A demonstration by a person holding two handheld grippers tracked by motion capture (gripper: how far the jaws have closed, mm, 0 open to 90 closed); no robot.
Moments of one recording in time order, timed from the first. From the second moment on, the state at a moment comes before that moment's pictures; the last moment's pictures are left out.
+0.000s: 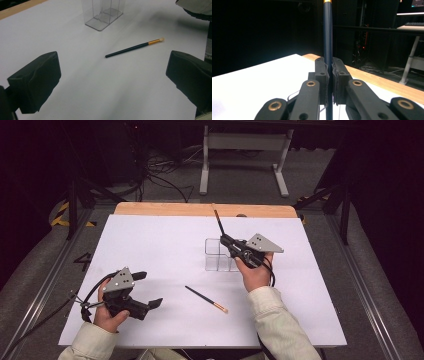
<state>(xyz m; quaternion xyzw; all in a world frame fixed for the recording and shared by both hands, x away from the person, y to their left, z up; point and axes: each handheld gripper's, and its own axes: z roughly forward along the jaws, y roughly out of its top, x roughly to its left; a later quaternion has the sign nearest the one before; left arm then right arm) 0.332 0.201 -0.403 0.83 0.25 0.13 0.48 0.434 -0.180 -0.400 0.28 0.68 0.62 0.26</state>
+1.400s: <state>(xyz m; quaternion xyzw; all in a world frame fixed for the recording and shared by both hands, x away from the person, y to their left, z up) 0.331 0.201 -0.403 0.84 0.24 0.13 0.48 0.433 -0.188 -0.426 0.32 0.70 0.59 0.25</state>
